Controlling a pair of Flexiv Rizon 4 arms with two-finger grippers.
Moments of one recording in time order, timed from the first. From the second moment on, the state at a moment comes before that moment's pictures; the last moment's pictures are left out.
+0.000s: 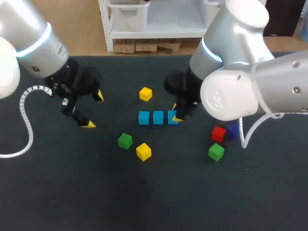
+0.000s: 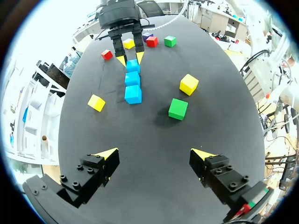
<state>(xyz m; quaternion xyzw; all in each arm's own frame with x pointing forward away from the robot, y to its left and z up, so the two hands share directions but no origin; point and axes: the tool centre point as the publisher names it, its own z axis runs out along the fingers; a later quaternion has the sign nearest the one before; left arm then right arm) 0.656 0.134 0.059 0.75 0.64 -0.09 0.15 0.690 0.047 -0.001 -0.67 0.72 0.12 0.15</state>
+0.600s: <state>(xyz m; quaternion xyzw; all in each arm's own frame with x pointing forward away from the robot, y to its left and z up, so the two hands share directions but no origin) 0.656 0.134 0.059 0.75 0.64 -0.09 0.15 0.691 0.045 -0.002 -0.67 0.72 0.12 0.15</state>
